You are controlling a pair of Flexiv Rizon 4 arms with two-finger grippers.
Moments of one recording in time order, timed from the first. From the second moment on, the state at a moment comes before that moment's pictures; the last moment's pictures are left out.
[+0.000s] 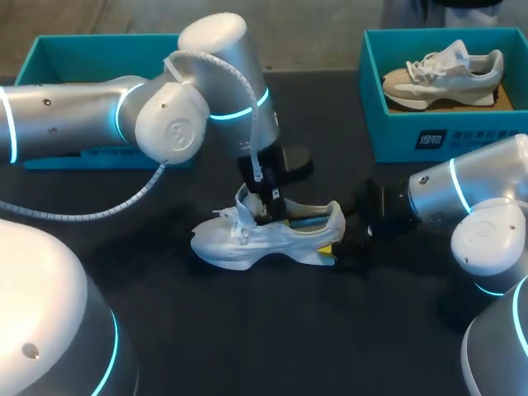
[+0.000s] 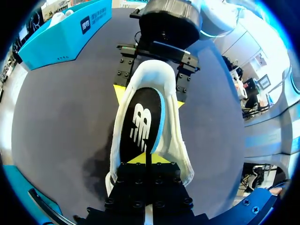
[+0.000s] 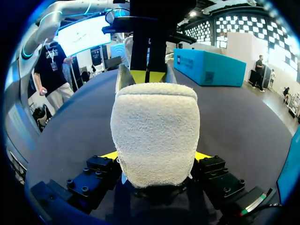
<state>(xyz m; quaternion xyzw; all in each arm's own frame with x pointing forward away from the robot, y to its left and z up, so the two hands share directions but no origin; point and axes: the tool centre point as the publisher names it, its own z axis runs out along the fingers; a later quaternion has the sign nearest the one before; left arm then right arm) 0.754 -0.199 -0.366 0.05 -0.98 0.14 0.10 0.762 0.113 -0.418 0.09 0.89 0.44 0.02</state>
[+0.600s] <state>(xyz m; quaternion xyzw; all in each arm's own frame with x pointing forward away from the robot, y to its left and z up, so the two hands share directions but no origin) 0.753 -0.198 -0.346 0.05 -0.98 0.17 0.08 0.762 0.113 -0.418 0.09 0.89 0.44 0.02</state>
